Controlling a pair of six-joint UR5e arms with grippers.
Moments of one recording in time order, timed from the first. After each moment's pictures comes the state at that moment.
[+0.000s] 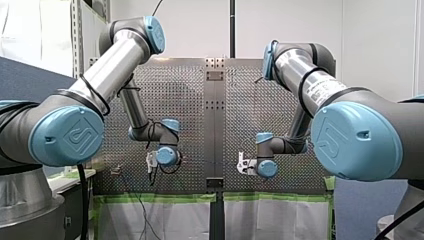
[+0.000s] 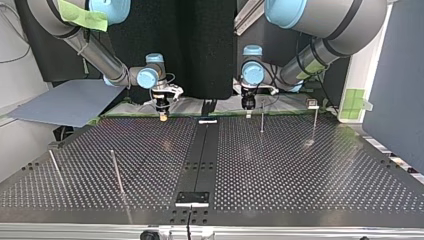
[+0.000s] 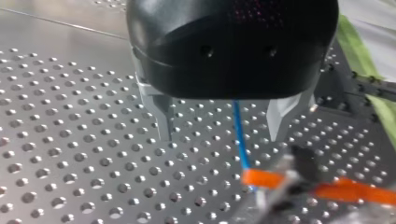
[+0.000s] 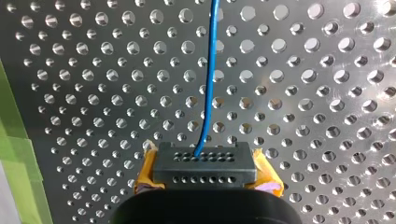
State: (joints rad) left arm -0.30 -2.34 -1.82 -2.33 -1.83 -1.70; right arm 2.02 -0.53 1.41 -0.71 1.60 1.62
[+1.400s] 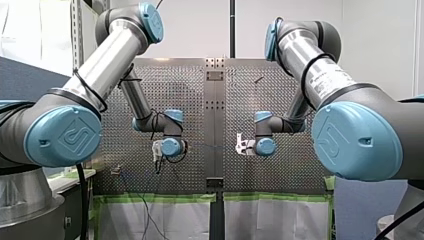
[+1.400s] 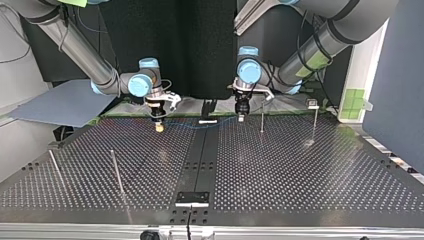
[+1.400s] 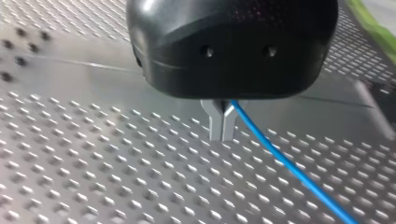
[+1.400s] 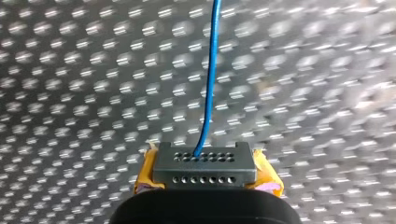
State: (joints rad) left arm -0.34 -2.24 -1.82 -2.32 -1.82 -1.67; right arm 2.03 -0.70 1.41 -0.57 1.60 1.59
